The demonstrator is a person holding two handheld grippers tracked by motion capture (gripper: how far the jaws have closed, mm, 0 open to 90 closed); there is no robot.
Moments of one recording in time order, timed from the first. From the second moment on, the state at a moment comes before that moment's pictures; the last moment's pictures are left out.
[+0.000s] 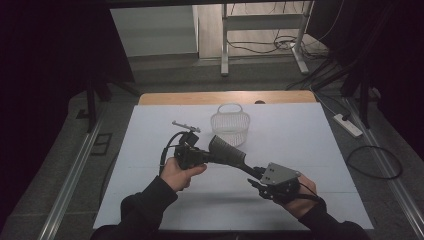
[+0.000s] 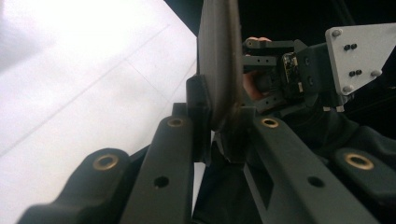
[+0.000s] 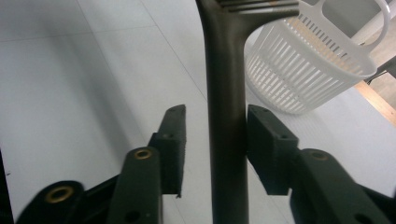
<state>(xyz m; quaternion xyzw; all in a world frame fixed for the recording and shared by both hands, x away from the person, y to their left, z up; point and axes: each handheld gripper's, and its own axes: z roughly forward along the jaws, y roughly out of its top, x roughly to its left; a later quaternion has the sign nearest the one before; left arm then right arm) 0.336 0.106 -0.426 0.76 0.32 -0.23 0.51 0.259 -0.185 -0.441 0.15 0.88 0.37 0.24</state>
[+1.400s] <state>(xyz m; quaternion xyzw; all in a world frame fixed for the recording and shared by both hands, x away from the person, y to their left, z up) 0.351 0.131 -0.389 0.79 0.32 -0.09 0.51 0.279 -0.227 -0.449 0.31 0.87 0.35 0.15</state>
